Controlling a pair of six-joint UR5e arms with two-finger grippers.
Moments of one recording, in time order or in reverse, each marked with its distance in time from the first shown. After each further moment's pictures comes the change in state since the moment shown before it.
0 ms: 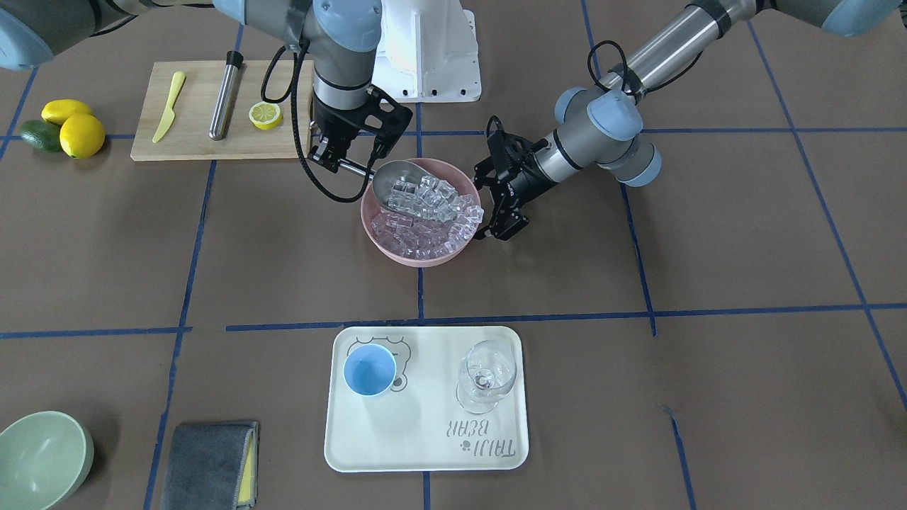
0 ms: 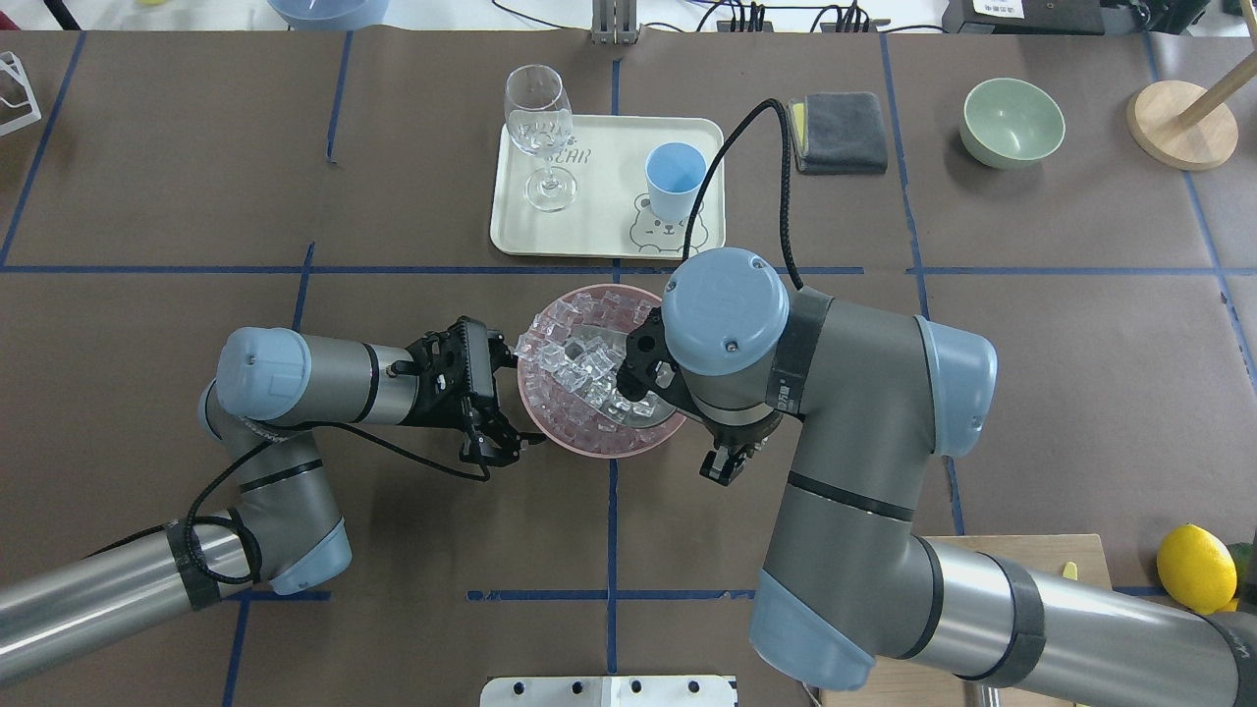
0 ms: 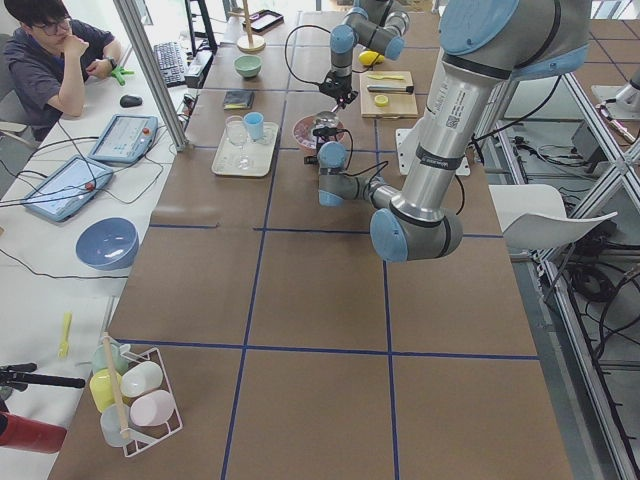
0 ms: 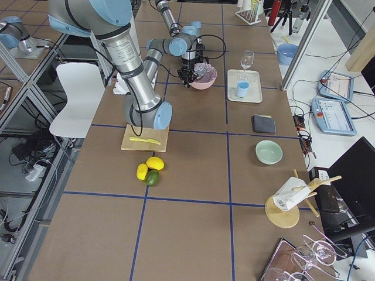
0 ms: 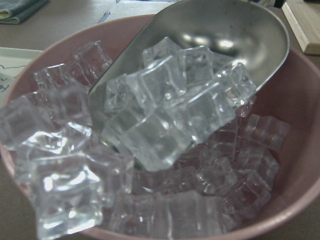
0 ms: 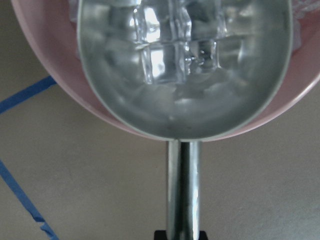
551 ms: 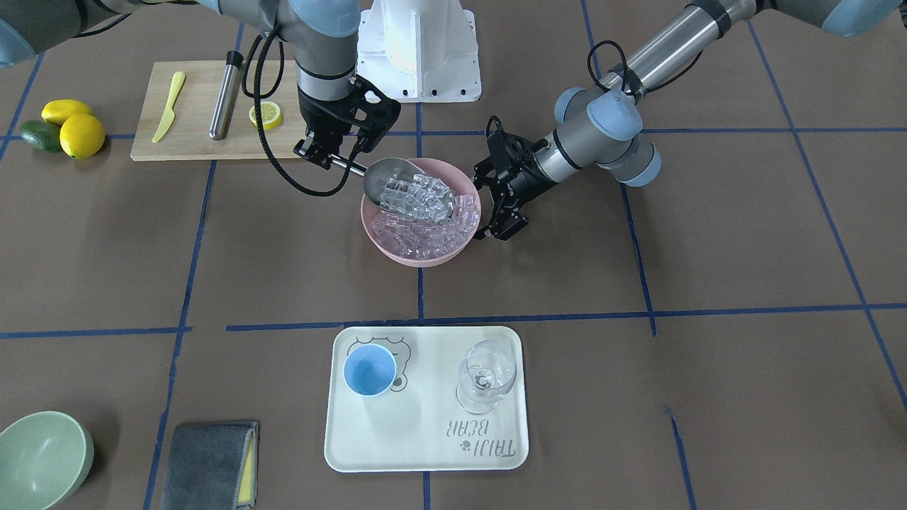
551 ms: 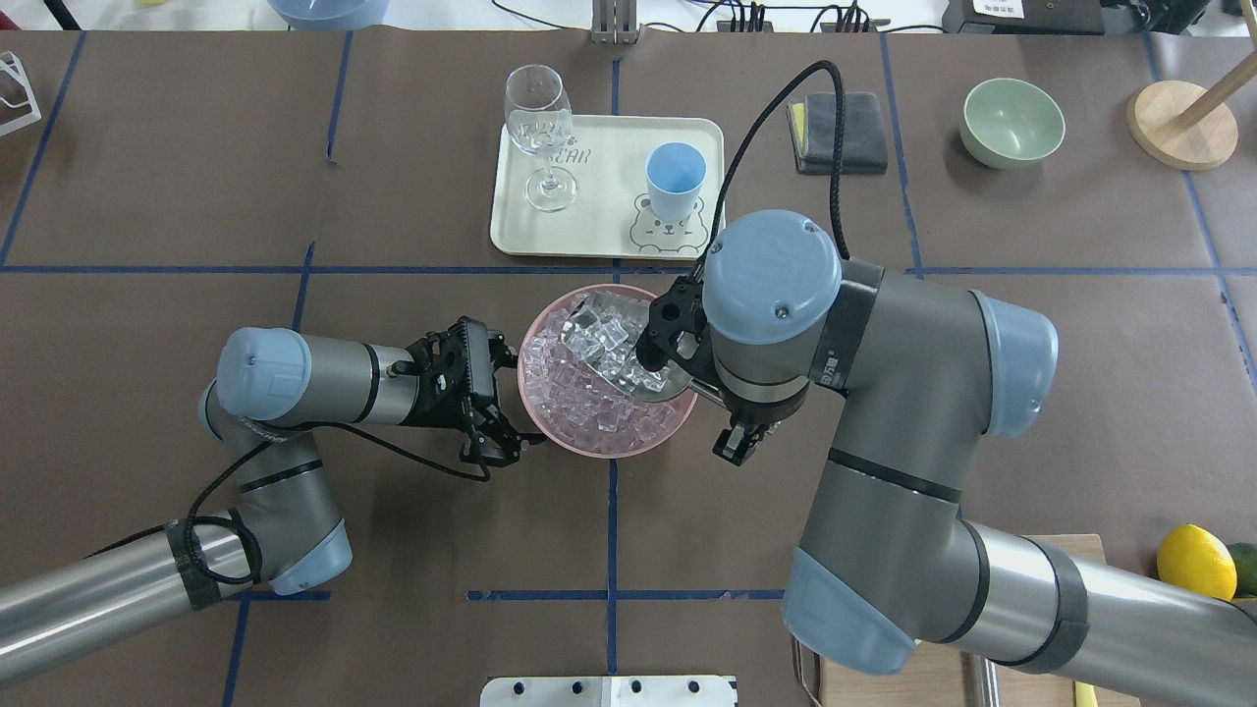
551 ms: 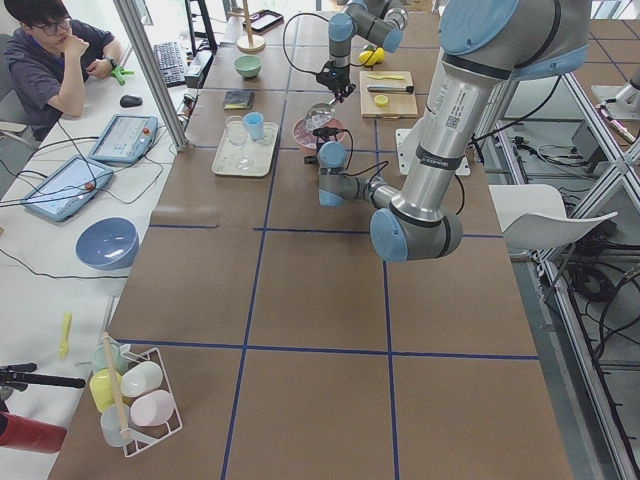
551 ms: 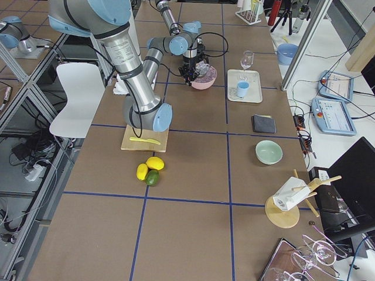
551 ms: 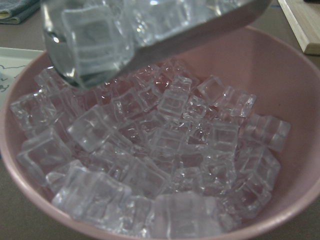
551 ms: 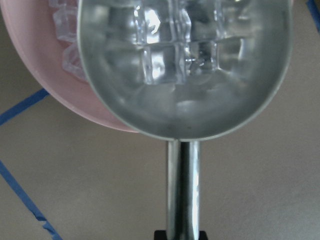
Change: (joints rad) left arm 0.000 0.000 0.000 0.000 0.000 0.000; right arm 0.050 -0.015 0.057 -0.007 0.040 0.054
